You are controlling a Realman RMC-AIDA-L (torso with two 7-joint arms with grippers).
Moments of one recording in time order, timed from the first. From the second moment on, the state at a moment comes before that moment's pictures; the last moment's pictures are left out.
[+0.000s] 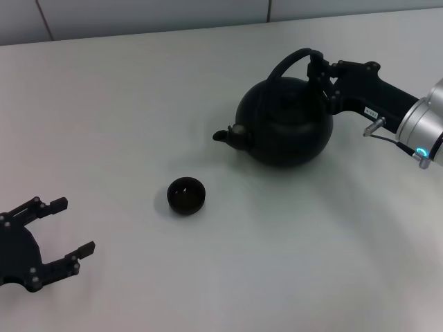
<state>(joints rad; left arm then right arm) -0.28 -2.06 0.48 0.54 2.06 1.65 -0.69 0.55 2.08 -0.47 -0.24 -1.59 -1.17 0.70</state>
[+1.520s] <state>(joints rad) -0.31 -2.05 0.52 0.55 2.09 1.66 -0.75 0.27 2.05 -0.53 -0.37 -1.75 -1.64 0.82</state>
